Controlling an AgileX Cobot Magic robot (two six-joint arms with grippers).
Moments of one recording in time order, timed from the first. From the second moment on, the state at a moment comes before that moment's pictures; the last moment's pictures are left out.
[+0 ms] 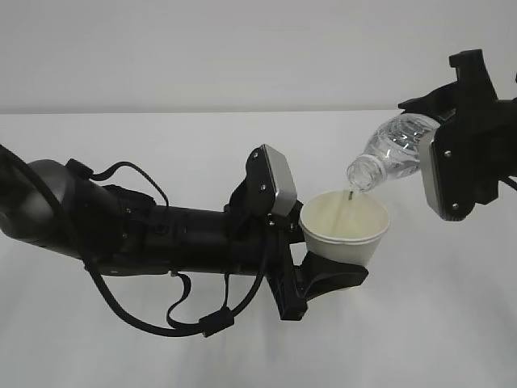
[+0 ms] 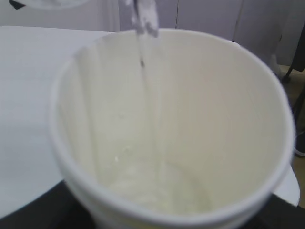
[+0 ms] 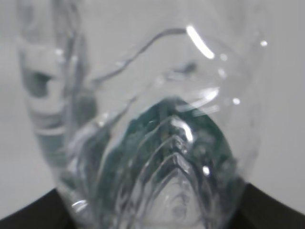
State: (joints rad) left arm -0.68 2.09 -0.99 0.97 -0.95 -0.49; right arm 0.11 1.47 -0.73 -0.91 -0.32 -0.98
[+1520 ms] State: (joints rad) left arm -0.68 2.09 -0.99 0.97 -0.94 -0.51; right arm 0.11 1.47 -0.73 -0.92 -0.32 -0.98
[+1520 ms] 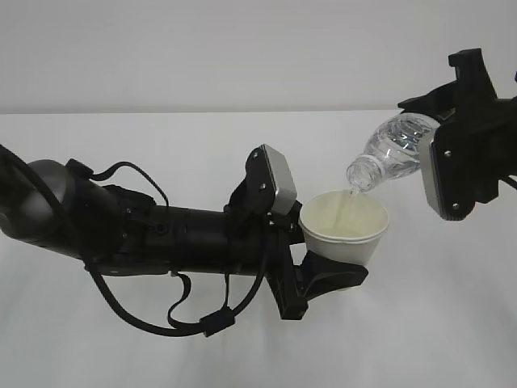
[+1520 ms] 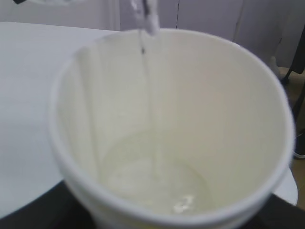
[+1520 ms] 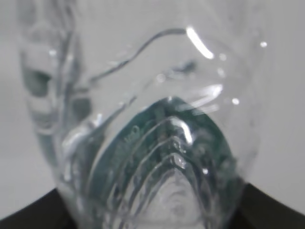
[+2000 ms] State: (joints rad) left arm -0.68 2.09 -0.99 0.97 -0.94 -0.51; right arm 0.11 1.47 -0.75 -0.94 -0.31 -0.99
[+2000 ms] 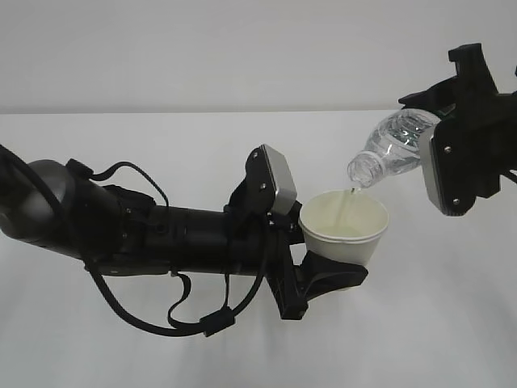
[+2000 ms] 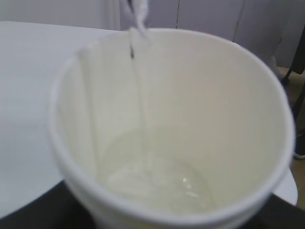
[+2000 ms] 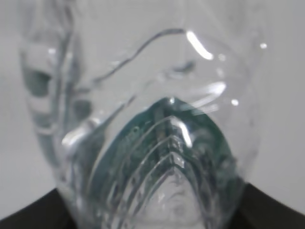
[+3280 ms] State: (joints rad) left arm -0.68 2.09 -0.99 0.94 -0.93 -0.51; right arm 0.11 1.47 -0.75 -0.94 -0.30 -0.99
